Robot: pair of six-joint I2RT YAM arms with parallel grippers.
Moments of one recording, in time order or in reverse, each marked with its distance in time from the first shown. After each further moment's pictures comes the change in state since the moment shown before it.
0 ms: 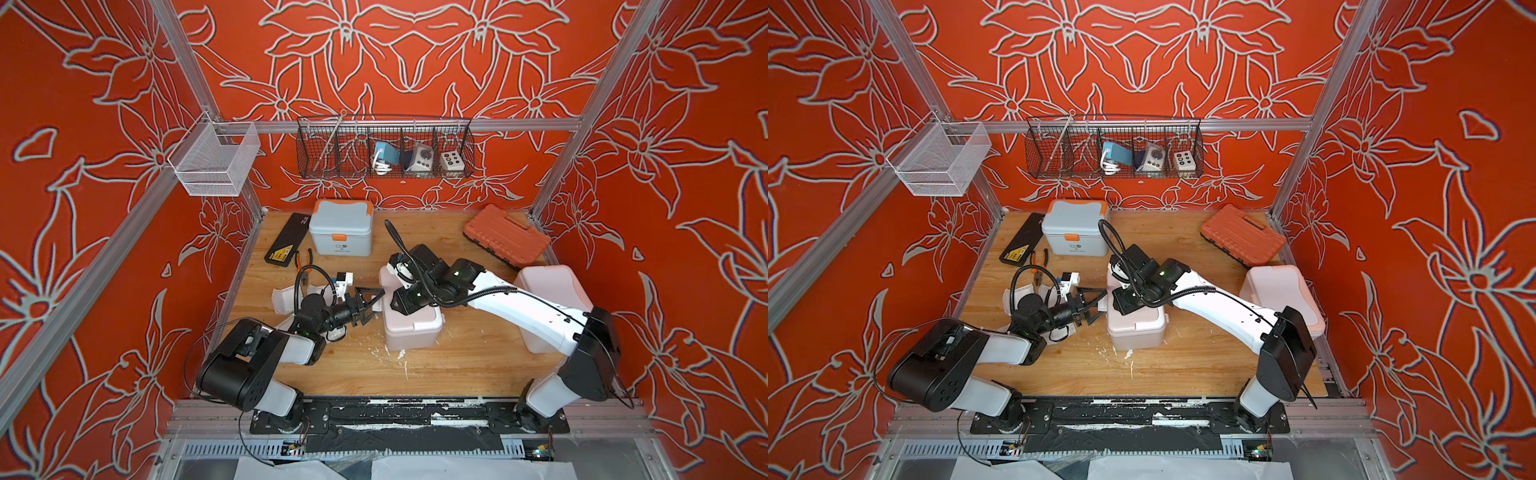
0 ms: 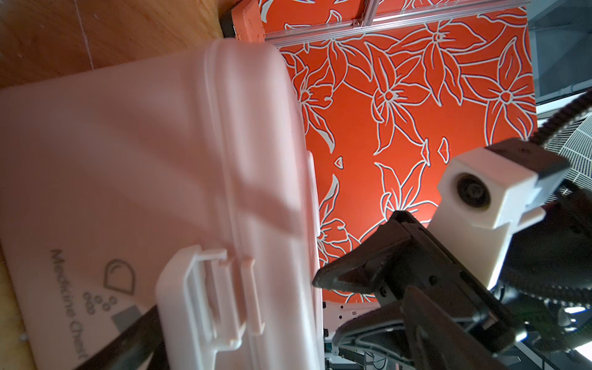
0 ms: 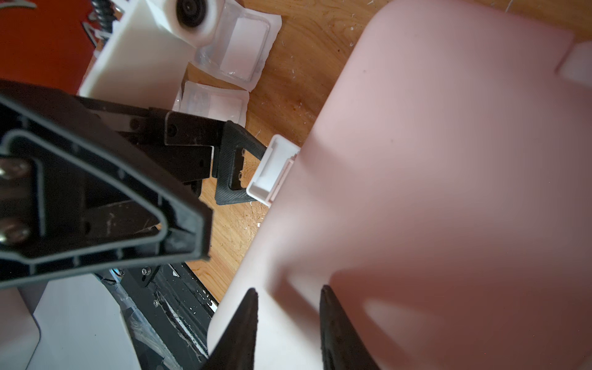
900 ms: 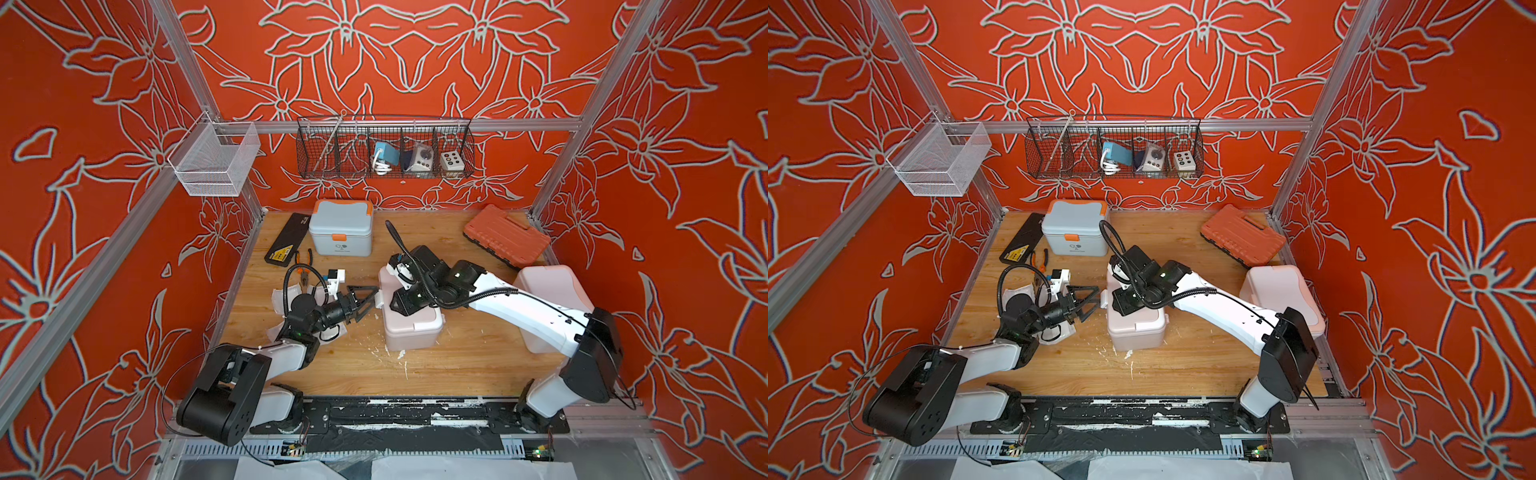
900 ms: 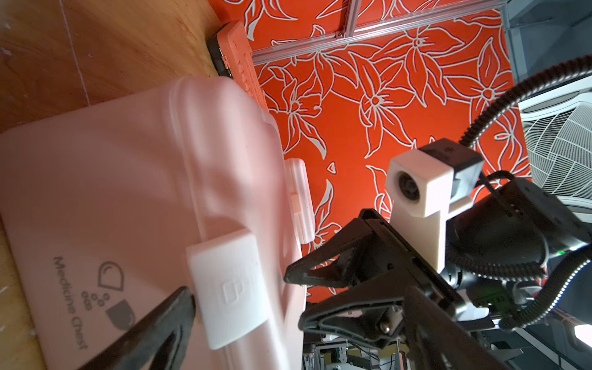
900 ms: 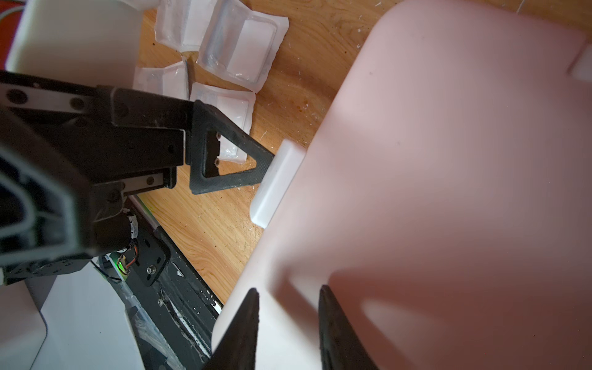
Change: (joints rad) left arm 0.068 -0.189 -0.012 -0.176 0.023 0.071; right arm 0.000 -0.011 -0.021 0.026 -0.016 0.001
